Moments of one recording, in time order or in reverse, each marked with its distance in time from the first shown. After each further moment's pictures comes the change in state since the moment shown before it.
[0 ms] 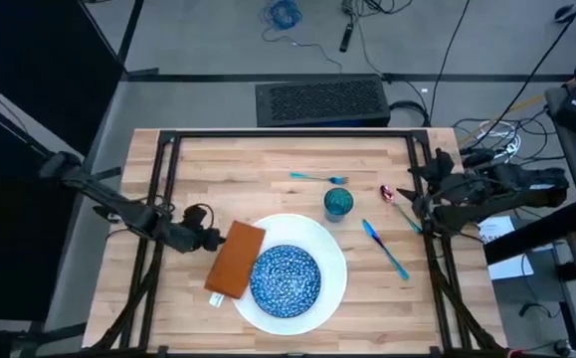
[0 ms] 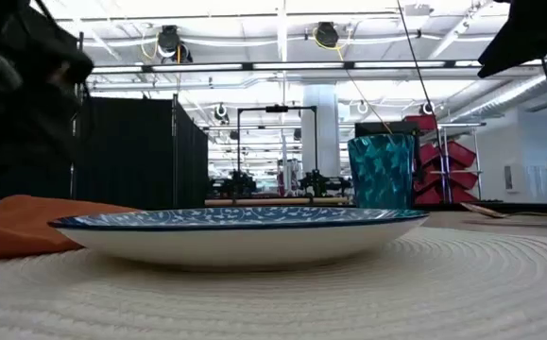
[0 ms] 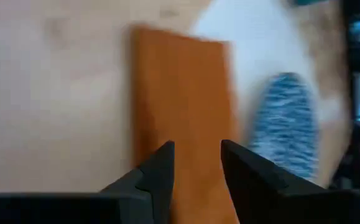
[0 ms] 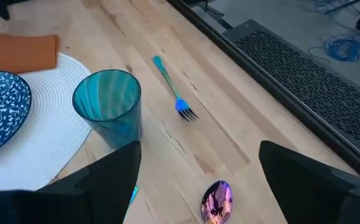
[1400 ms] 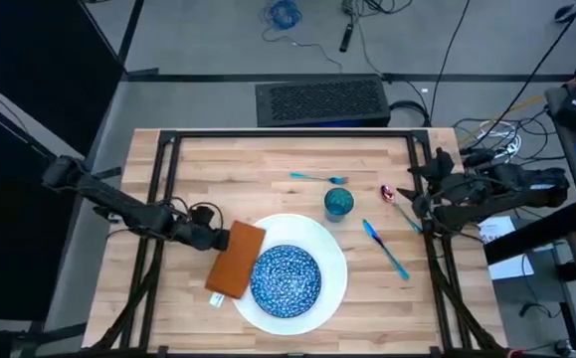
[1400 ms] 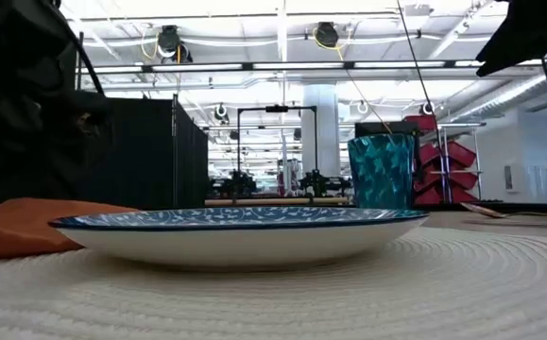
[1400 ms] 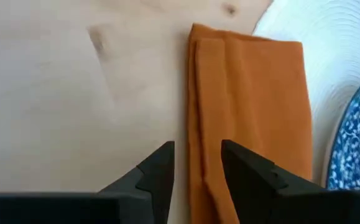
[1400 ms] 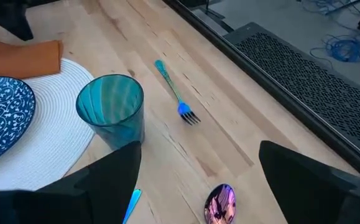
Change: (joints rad) left arm 0.144 0.221 0.002 0.079 0.064 0.131; right arm 0.000 0.000 0.001 0.015 -0.002 0.003
